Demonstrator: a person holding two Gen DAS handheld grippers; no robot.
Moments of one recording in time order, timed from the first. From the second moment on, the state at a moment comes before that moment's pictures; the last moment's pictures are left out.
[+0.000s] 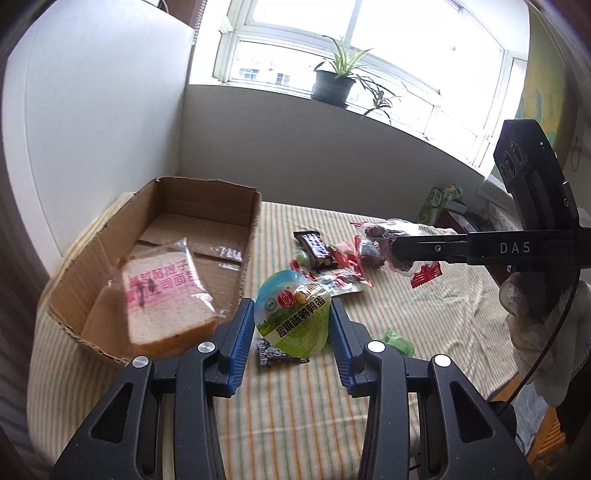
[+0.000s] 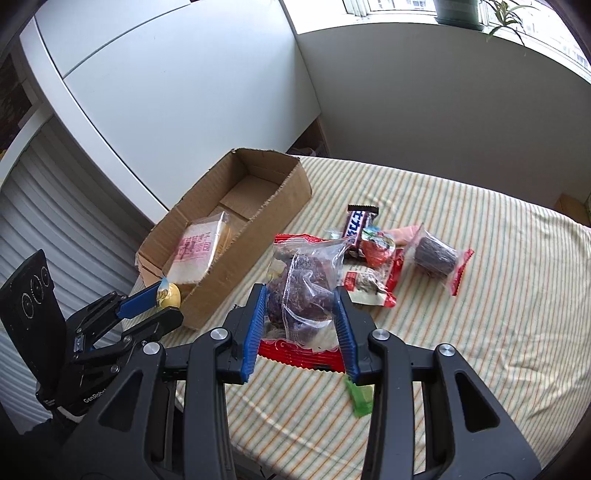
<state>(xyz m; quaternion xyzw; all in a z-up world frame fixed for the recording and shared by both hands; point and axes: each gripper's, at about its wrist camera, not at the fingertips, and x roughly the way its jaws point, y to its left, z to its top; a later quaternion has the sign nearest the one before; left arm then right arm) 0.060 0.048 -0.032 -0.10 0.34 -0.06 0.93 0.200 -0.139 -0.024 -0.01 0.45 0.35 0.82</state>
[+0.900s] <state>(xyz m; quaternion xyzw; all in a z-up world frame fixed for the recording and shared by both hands) 0.072 0.152 -0.050 -0.14 0.34 0.05 0.93 0.235 0.026 -0.041 -0.08 0.46 0.41 0.78</state>
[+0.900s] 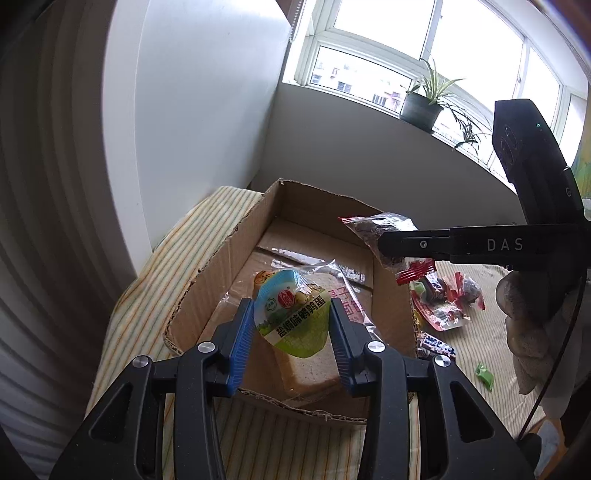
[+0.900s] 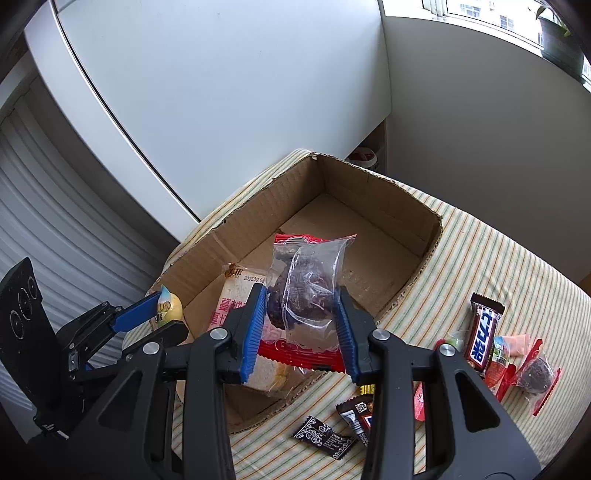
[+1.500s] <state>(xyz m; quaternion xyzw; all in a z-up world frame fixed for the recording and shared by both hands) 0.072 0.153 -0.045 -0.15 0.33 0.05 0.93 0.235 0.011 -0.030 -0.08 0.44 0.40 0.80</state>
